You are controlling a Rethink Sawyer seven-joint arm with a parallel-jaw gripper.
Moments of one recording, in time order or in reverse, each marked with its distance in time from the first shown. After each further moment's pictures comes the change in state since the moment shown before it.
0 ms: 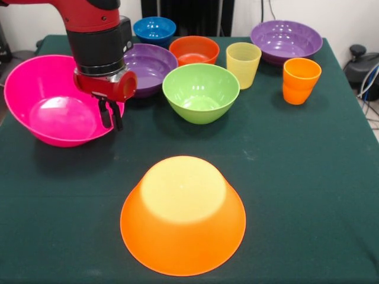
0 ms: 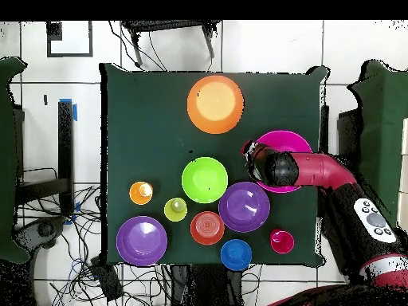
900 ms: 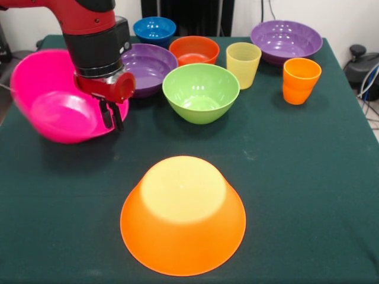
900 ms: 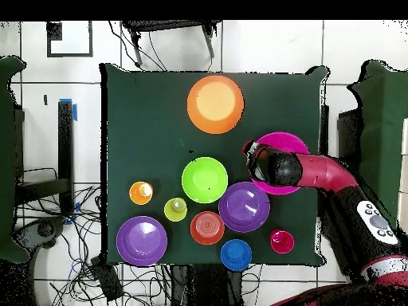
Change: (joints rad) arm -0.017 0.017 0.001 0.001 0.053 0.000 0.000
